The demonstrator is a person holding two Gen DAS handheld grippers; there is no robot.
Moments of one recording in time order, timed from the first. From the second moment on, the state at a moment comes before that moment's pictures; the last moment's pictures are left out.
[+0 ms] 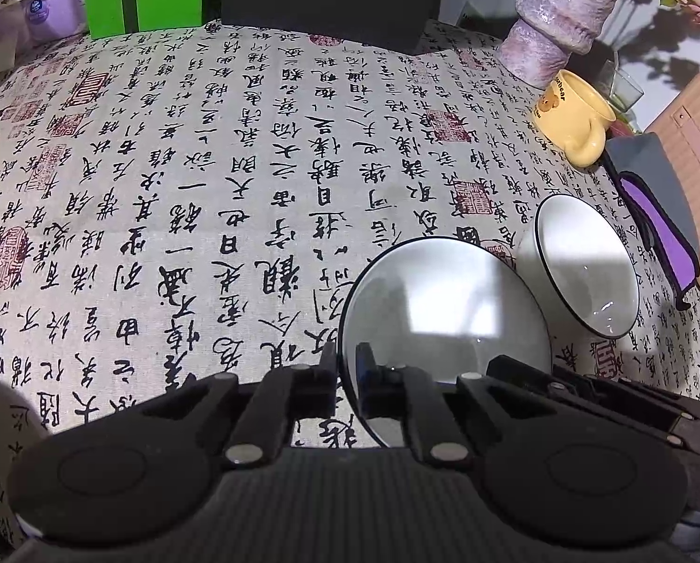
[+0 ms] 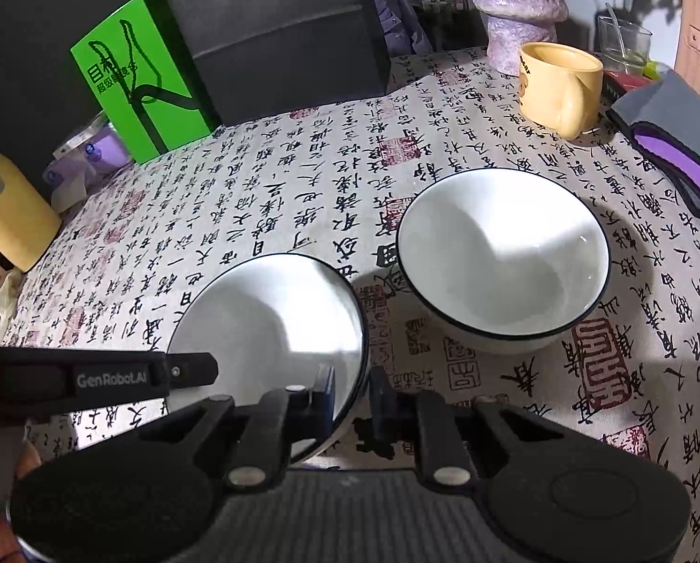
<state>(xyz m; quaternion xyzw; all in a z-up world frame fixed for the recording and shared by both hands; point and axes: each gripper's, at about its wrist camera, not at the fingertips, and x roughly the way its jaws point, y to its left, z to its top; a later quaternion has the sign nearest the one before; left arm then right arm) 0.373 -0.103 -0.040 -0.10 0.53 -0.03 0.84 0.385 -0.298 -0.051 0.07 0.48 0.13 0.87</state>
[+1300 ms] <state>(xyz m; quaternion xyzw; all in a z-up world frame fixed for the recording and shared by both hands) 0.322 -0.069 0.007 -0.11 0.47 -0.01 0.87 0.347 -0.265 -0.012 0.06 0.43 0.15 0.89</state>
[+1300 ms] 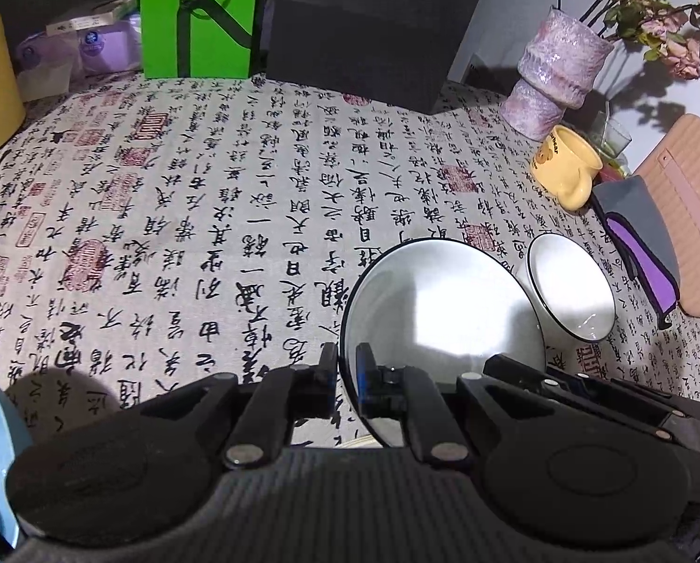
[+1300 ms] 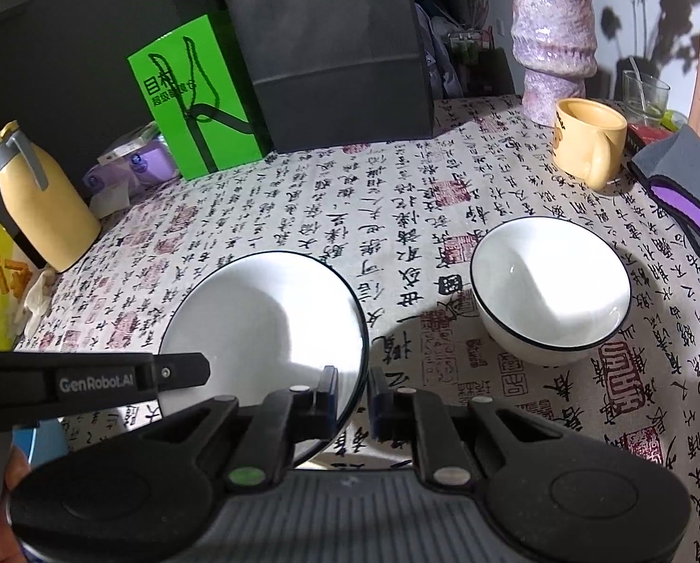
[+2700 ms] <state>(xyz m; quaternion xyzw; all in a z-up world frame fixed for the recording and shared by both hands) 0.218 0.022 0.060 -0.14 0.40 0.05 0.91 0.266 -0.173 0.038 0.02 0.38 0.22 0.90</state>
